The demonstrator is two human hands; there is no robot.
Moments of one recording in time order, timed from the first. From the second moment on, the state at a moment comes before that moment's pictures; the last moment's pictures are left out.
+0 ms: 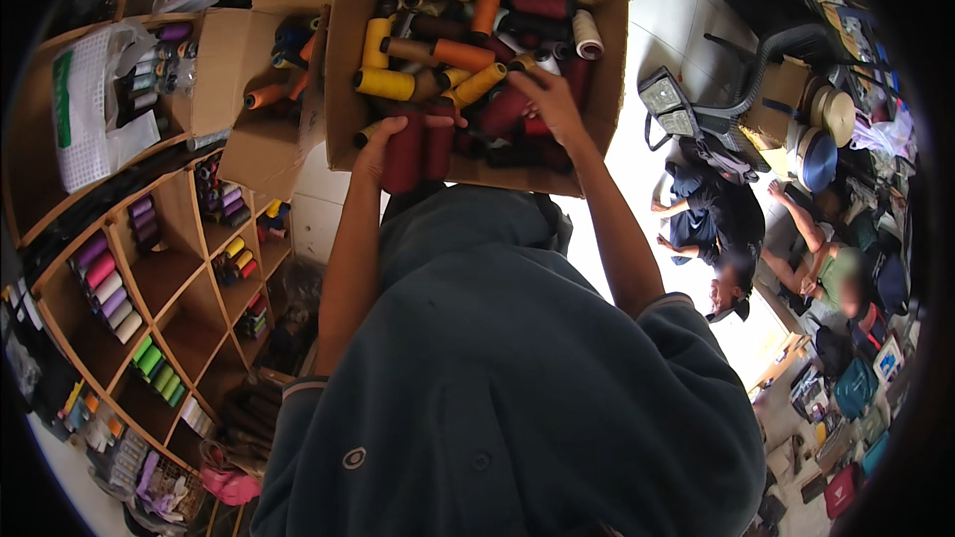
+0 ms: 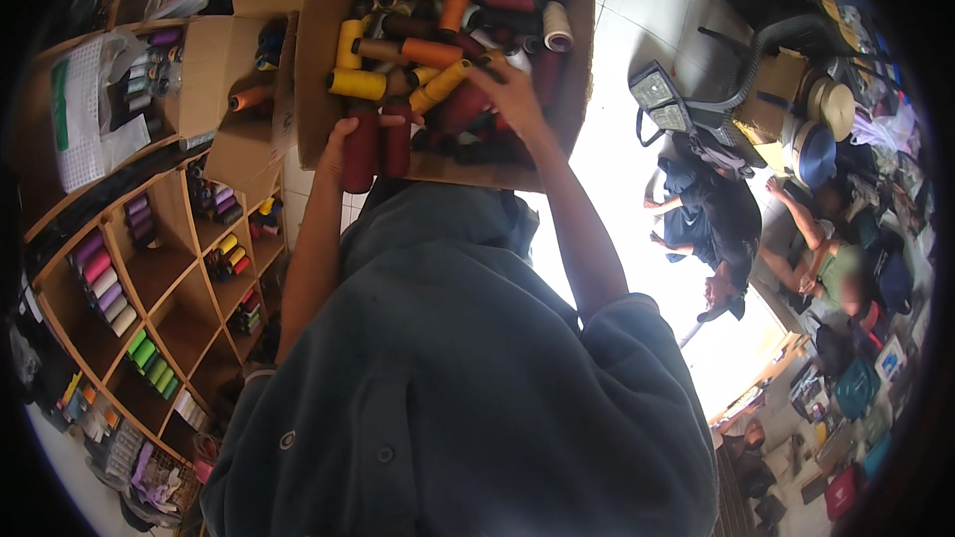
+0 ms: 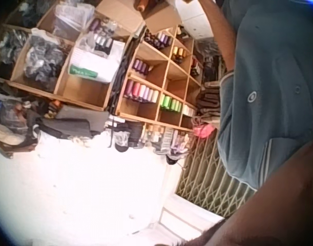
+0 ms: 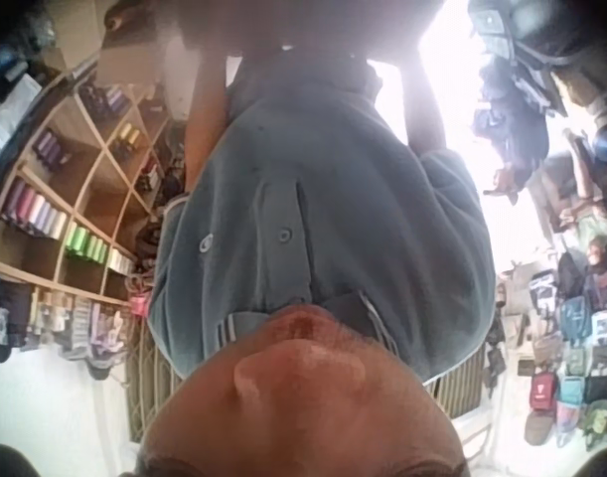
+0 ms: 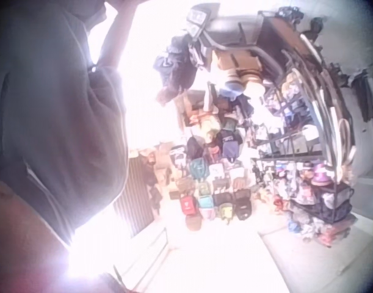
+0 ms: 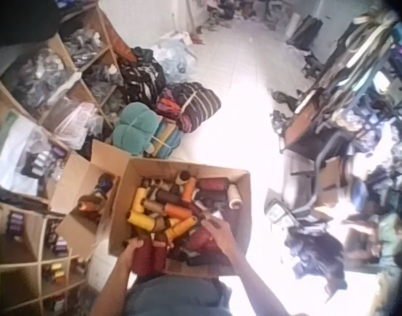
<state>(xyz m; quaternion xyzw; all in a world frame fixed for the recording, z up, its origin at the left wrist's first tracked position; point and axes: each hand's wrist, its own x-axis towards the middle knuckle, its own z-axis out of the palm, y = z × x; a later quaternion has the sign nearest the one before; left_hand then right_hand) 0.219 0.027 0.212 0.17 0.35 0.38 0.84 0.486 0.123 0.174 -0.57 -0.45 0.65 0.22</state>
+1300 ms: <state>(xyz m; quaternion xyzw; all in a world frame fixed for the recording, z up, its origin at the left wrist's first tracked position) 0.201 -0.008 0.183 0.09 0.25 0.60 0.76 0.519 0.194 0.133 -0.51 -0.84 0.12 0.10</state>
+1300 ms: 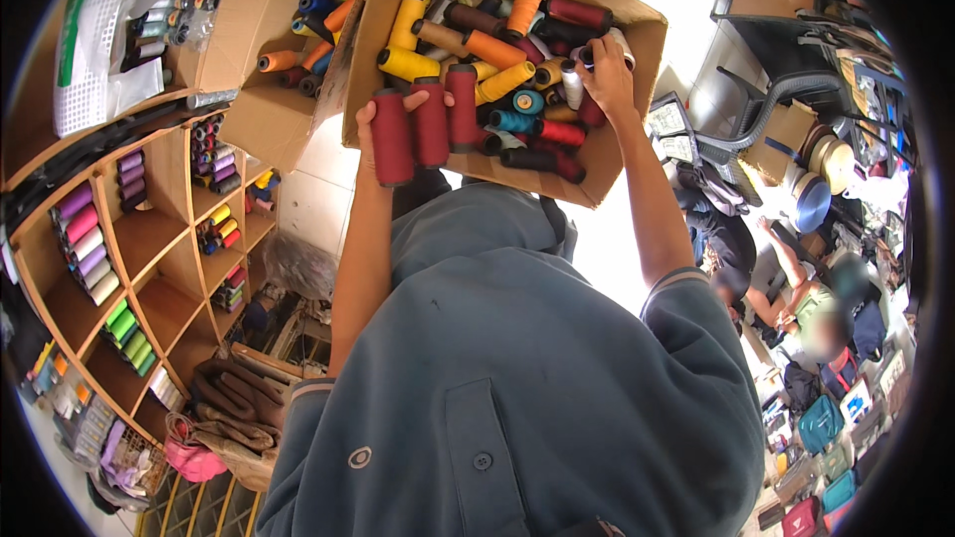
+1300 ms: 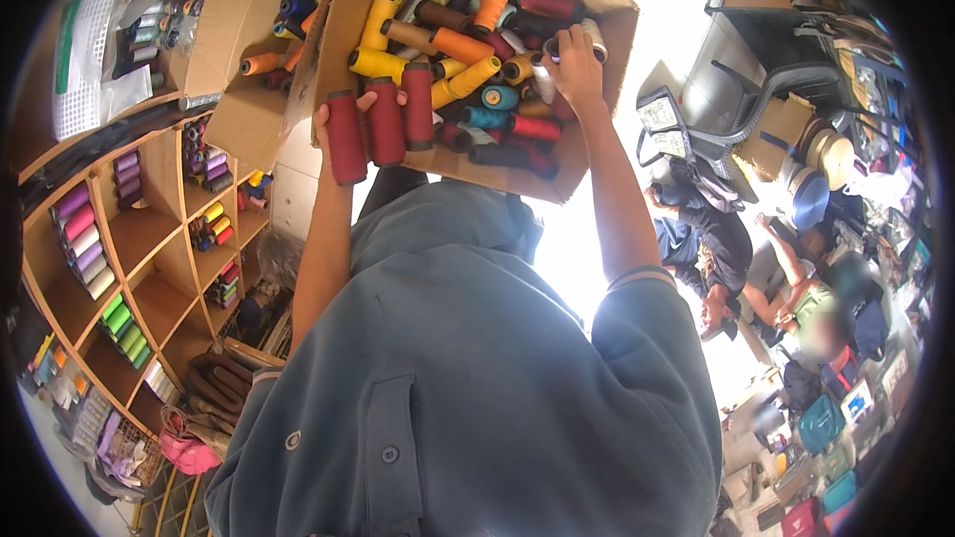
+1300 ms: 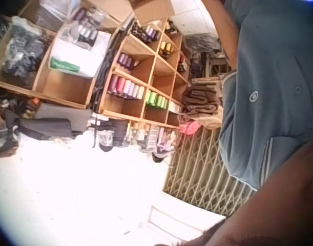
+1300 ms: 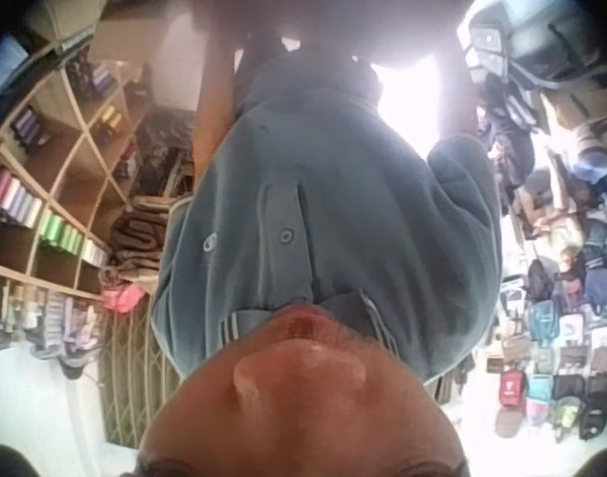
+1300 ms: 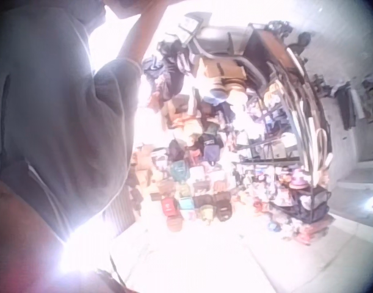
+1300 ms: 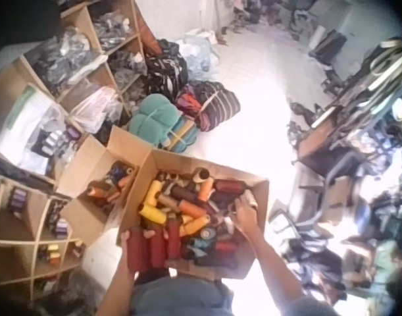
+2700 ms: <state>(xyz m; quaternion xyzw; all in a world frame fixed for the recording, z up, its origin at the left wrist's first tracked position) 0.178 -0.013 0.190 0.07 0.20 0.71 0.67 0.385 0.162 0.178 -0.23 -0.08 0.94 0.23</state>
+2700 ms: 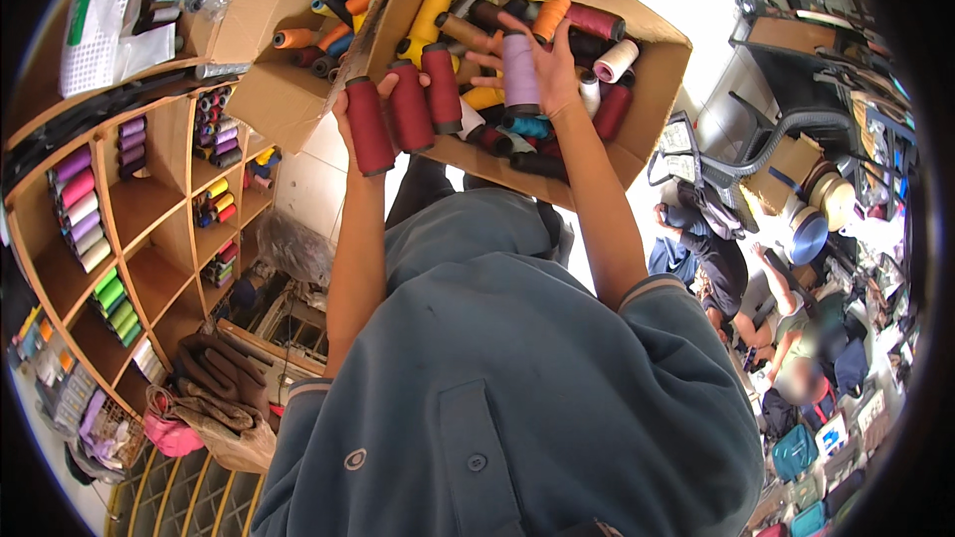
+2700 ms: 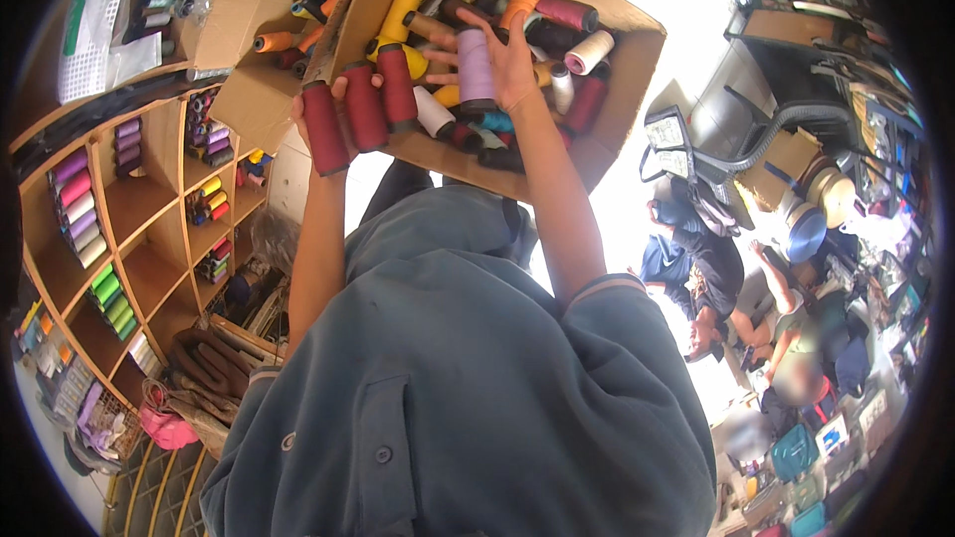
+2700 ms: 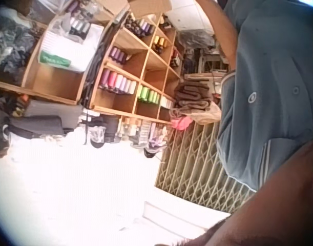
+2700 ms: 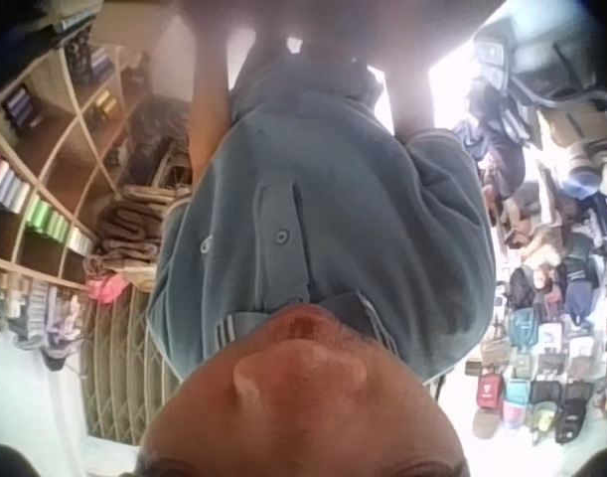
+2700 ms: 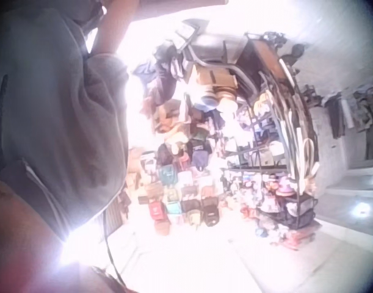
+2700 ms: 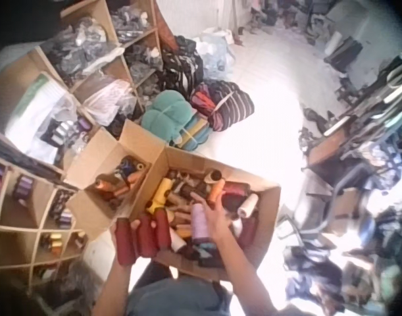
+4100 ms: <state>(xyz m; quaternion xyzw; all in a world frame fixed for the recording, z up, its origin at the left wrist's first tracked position) 0.137 -0.060 0.191 0.13 0.18 0.65 0.73 0.467 0.100 0.118 -0.71 -0.67 0.16 0.12</state>
